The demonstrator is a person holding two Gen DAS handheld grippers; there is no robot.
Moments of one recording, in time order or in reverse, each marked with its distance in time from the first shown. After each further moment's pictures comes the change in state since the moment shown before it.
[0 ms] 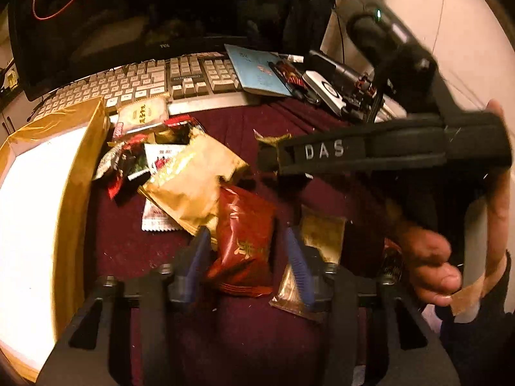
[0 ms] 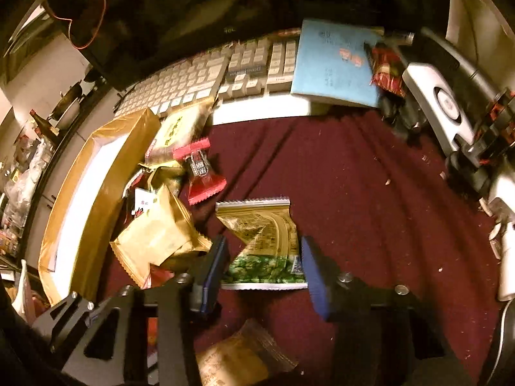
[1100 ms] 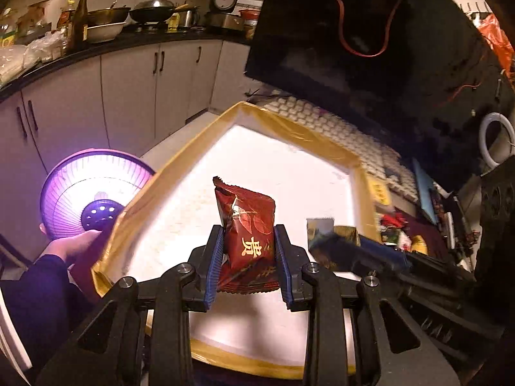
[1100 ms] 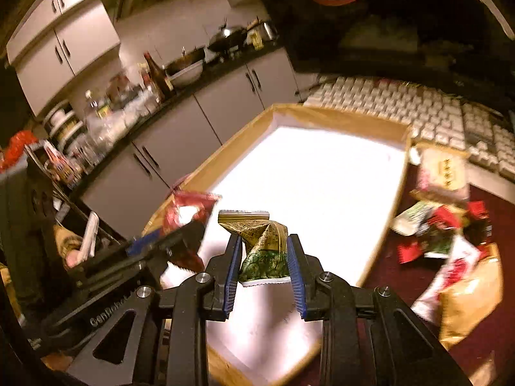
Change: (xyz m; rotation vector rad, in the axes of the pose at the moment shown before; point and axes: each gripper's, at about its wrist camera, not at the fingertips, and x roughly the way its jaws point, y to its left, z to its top) left arm -0.114 0.210 -0.057 -0.602 -0.184 0.330; right arm 0.018 0.245 -0.022 -0.358 -0.053 0.328
